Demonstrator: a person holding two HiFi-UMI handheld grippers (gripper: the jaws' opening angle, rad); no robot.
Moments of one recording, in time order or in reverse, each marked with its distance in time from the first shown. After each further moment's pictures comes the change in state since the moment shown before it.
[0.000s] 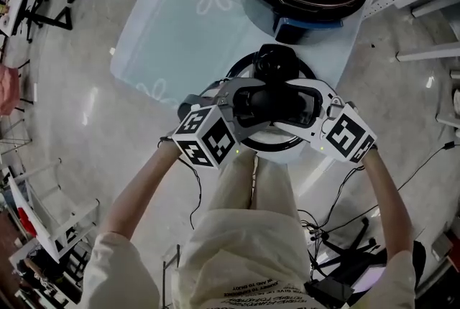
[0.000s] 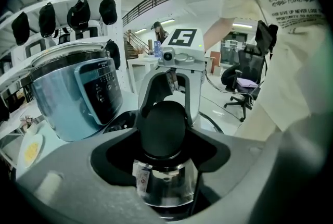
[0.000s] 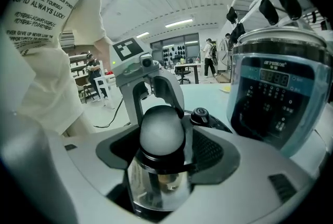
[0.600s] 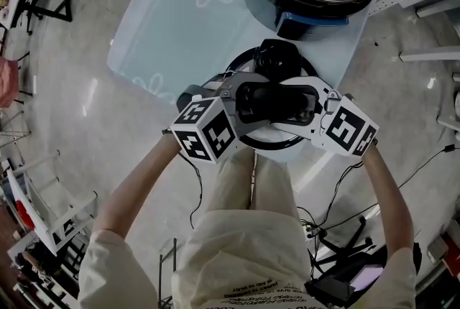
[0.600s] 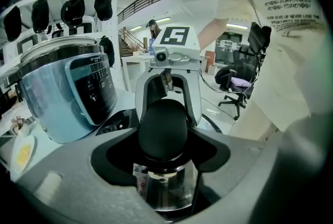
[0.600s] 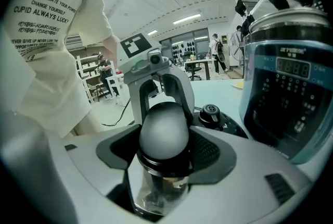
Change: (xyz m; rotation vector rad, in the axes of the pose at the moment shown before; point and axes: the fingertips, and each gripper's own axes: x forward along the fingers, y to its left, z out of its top) left arm 0.008 -0.004 -0.001 0.012 0.014 -0.072; right arm 0.009 0.009 -0.005 -0.019 0.026 0.137
